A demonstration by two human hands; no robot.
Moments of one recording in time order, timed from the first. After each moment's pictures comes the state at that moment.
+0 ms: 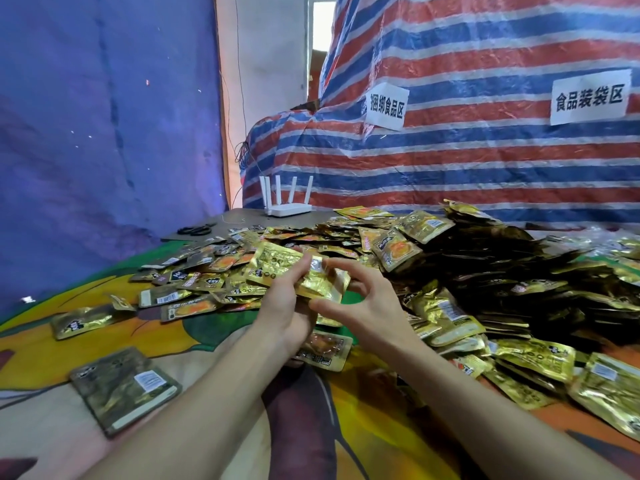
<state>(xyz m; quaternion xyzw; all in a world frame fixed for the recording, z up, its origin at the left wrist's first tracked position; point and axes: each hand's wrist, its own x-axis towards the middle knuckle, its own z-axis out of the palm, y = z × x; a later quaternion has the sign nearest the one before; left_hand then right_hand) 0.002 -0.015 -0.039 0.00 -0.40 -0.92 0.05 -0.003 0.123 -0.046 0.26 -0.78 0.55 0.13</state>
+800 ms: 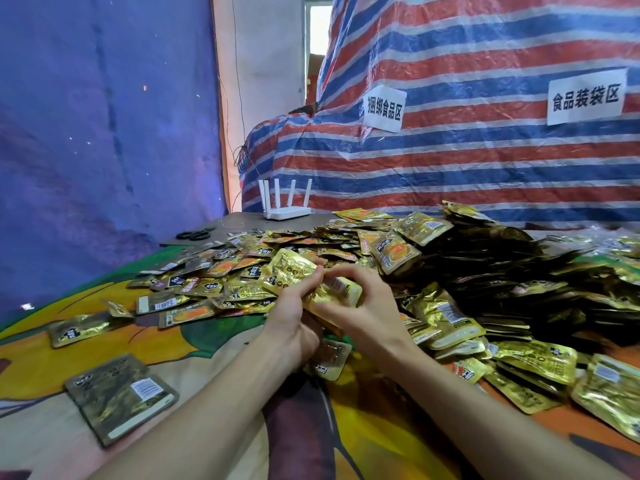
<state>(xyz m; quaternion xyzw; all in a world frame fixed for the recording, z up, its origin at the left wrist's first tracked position) -0.003 -0.007 -0.049 0.00 -0.39 -0.92 -0.01 0.001 0.118 -0.047 0.27 -0.76 0.57 0.16</state>
